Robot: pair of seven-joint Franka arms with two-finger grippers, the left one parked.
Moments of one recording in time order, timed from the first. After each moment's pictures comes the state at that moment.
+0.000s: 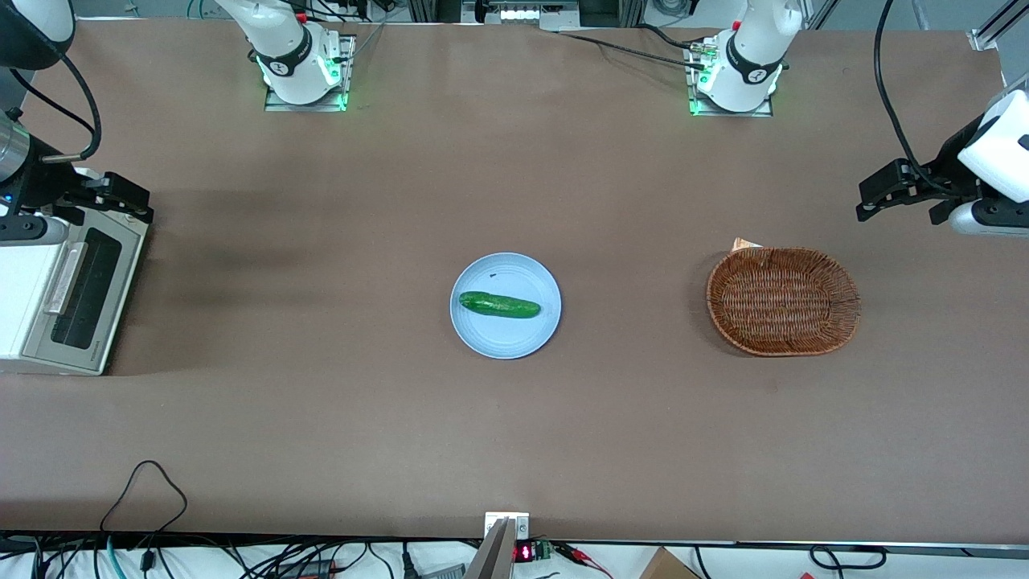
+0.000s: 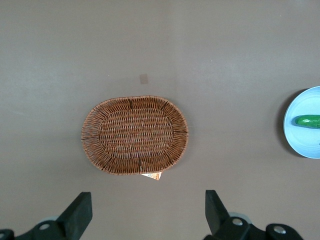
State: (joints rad) arm -0.16 0.07 0.16 -1.62 -0.07 1.63 -0.05
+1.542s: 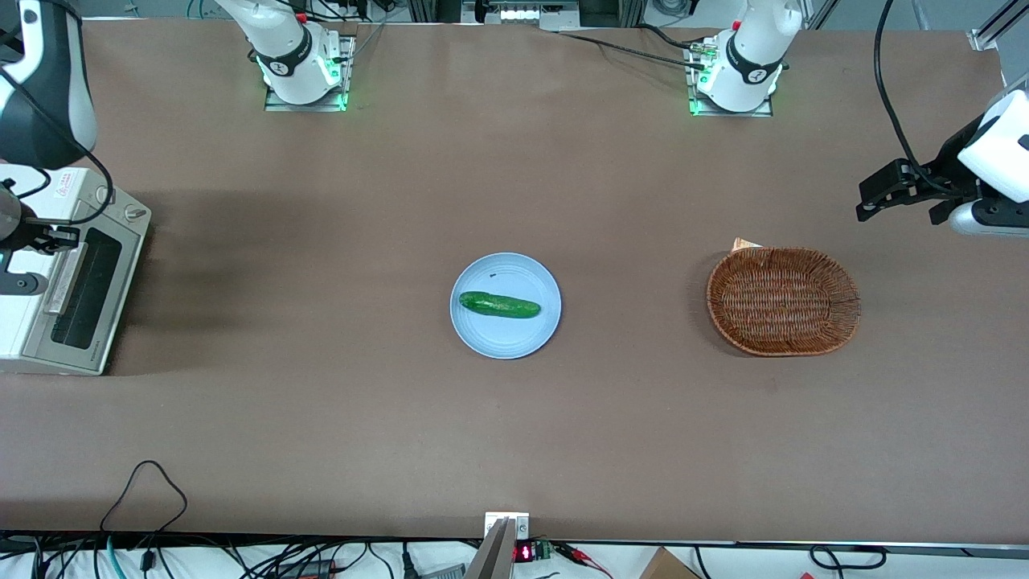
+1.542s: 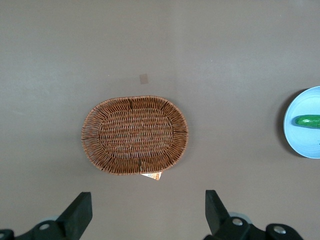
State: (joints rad) arm -0.17 0.21 0.09 -1.65 -0.49 1.73 -0.04
